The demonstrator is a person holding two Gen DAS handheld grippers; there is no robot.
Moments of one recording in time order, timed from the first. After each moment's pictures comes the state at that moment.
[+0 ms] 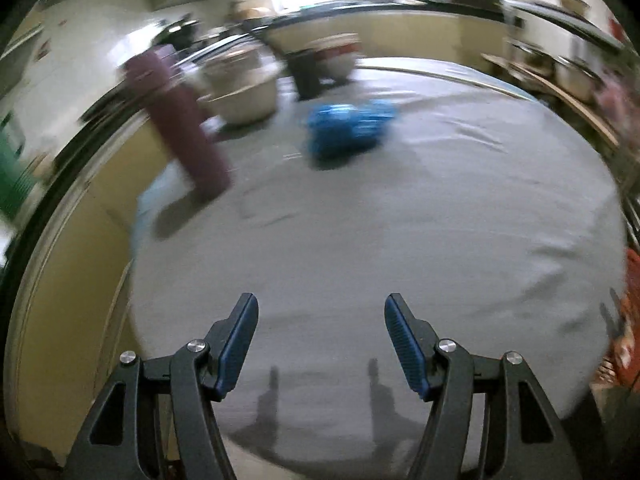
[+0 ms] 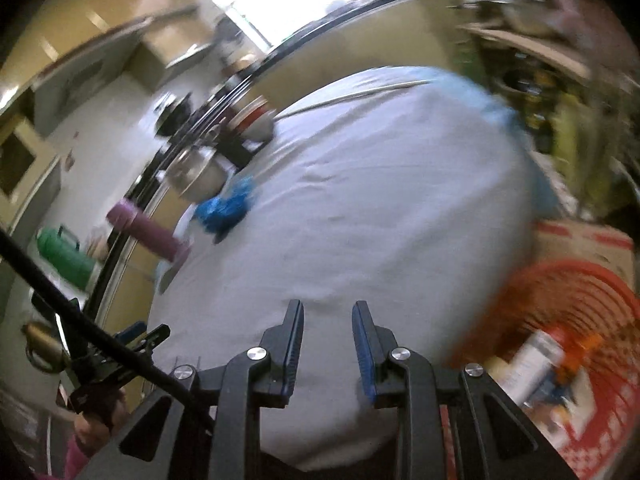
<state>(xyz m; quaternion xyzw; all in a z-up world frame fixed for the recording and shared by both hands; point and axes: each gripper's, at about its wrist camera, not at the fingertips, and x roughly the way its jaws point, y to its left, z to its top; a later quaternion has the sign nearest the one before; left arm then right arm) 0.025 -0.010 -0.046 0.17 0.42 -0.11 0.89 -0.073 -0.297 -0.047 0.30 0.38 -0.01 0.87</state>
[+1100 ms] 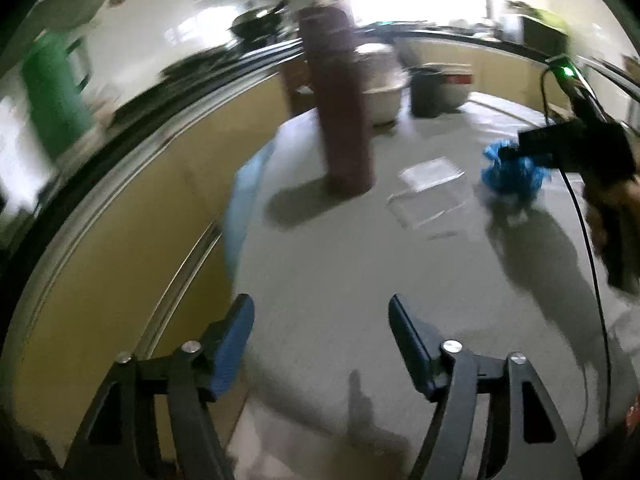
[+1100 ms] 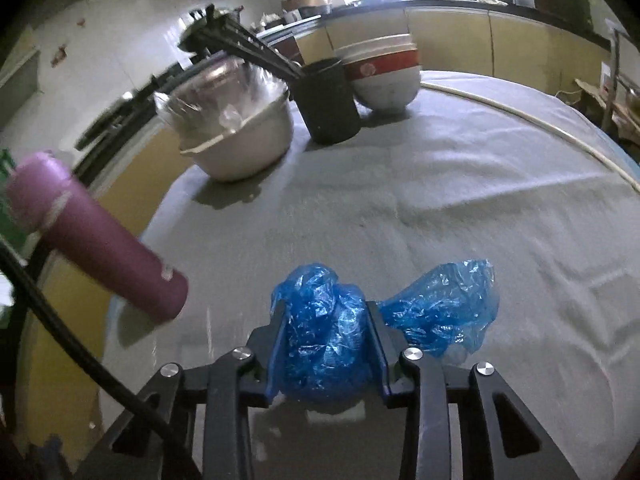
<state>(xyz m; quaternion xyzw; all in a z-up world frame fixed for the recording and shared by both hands) 0.086 0.105 -0.041 0.12 0.39 -0.06 0.91 0.220 -0.163 -0.079 0.17 0.44 0.02 0.88</state>
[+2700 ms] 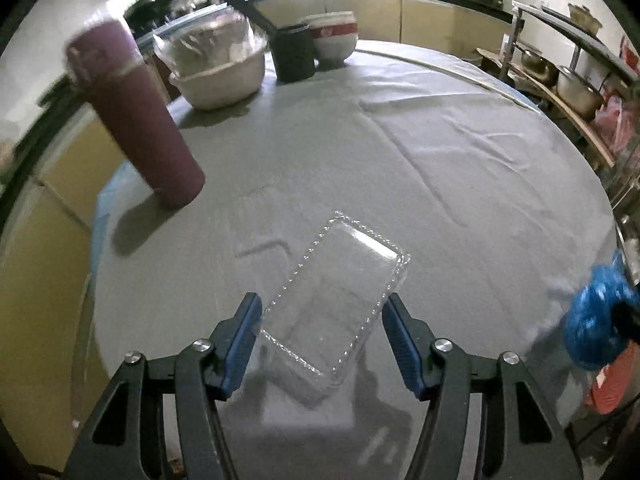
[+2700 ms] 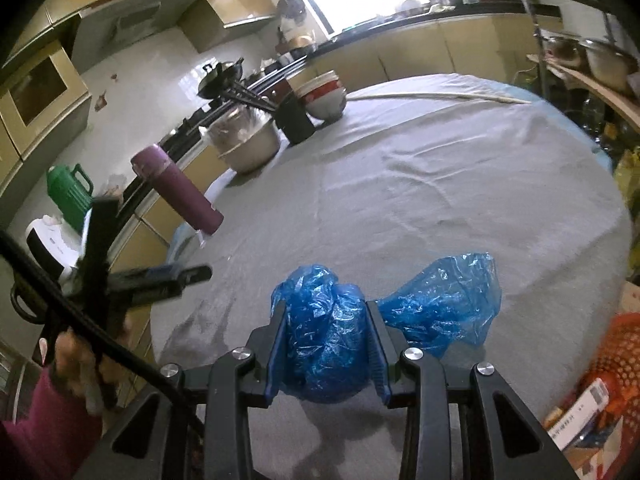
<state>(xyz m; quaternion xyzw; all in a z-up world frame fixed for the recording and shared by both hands) 0.085 -0.043 -0.055 0.15 0.47 -0.16 0.86 -0.054 -0.238 -0.053 0.23 0.37 0.03 0.90</state>
